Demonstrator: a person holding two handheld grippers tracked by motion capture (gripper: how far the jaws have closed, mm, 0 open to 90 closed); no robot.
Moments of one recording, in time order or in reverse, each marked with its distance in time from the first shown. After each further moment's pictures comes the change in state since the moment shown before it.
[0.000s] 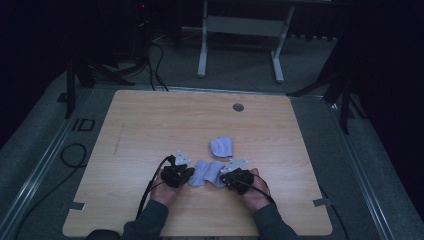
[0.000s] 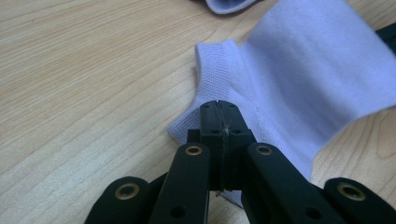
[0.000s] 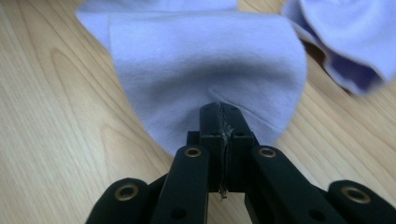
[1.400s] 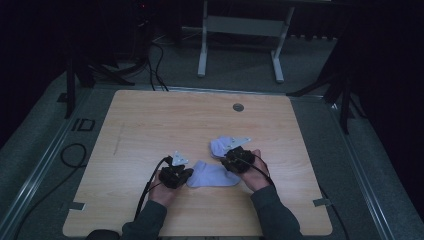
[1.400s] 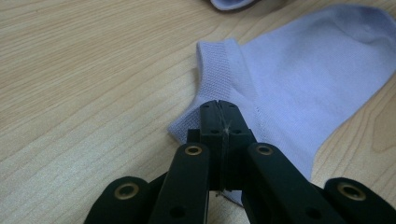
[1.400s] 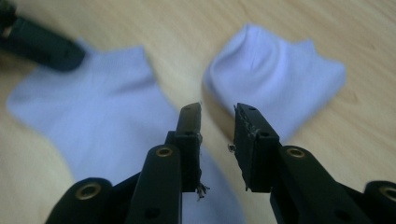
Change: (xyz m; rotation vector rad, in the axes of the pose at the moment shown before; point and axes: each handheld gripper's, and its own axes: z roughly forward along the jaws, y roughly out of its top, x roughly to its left) left arm 0.001 -0.004 -0.003 -0.012 -0.011 -0.028; right arm -0.039 0.049 0.001 -0.027 -0.054 0.070
